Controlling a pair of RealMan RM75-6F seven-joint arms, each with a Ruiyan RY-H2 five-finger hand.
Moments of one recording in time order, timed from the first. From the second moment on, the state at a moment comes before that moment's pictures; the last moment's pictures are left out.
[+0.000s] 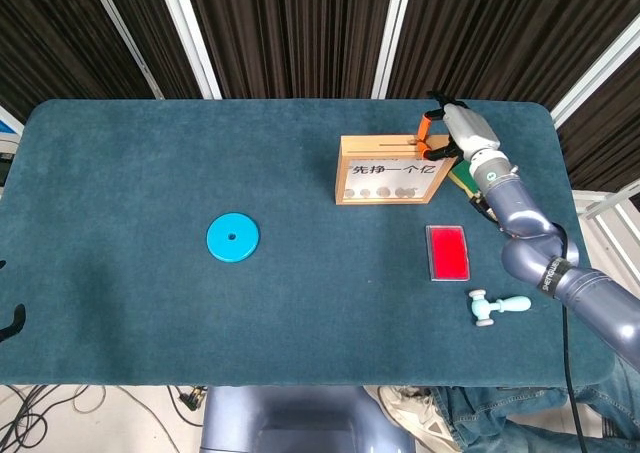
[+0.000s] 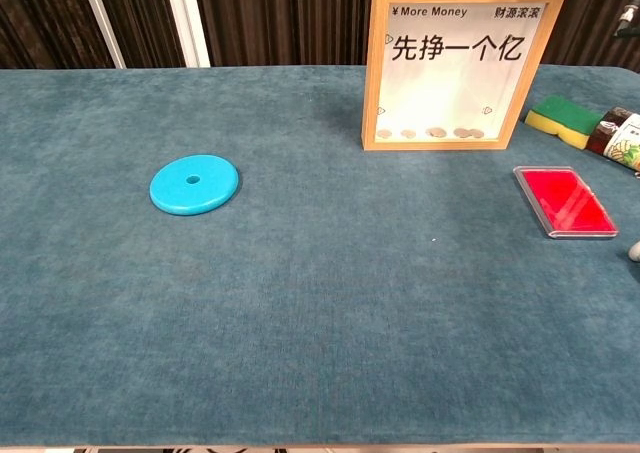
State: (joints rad) left arm -0.08 -1.09 -0.14 -1.73 1.04 1.34 0.11; right arm 1.03 -1.29 0.41 -1.00 -0.95 0.38 0.32
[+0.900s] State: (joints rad) left arm -0.08 -1.09 -0.14 -1.74 1.03 1.34 0.12; right arm 1.02 -1.27 0.40 -1.02 -0.97 0.36 0.36
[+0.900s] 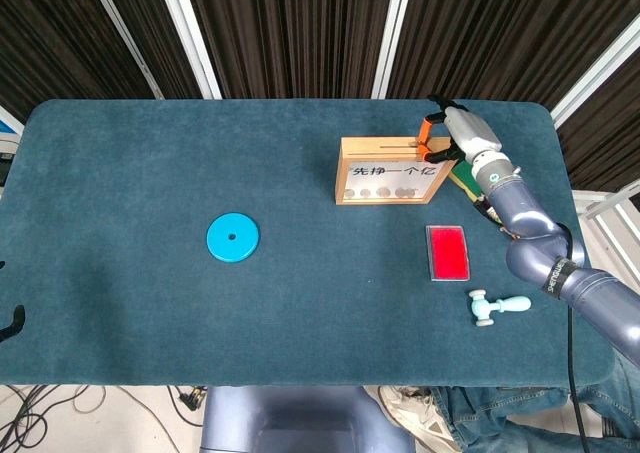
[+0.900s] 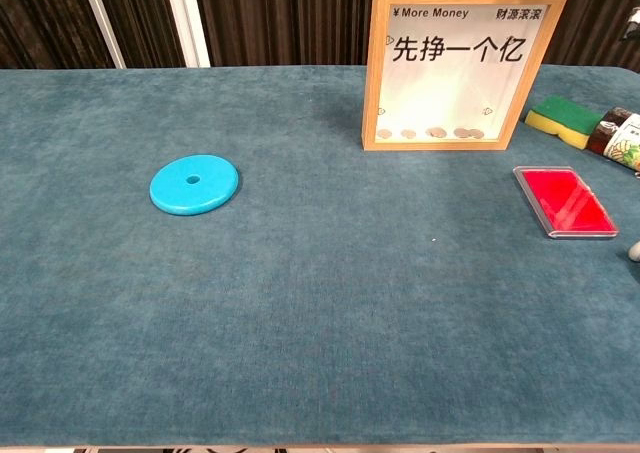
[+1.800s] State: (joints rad) left arm -0.09 -1.08 -0.14 -1.75 1.02 1.34 0.13; right arm 1.02 -1.27 0.41 -1.01 -0.98 0.37 0.38
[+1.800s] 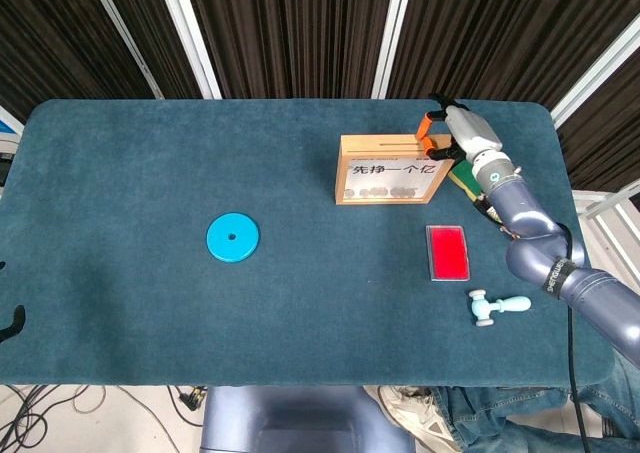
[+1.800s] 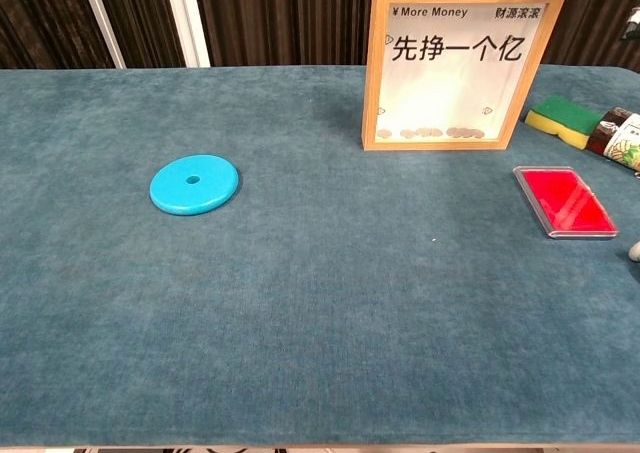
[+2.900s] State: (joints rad) left arm -0.07 -1.06 -0.09 -1.73 1.21 1.39 0.07; right arm 0.50 -1.20 0.13 -1.56 -1.39 1.35 -0.05
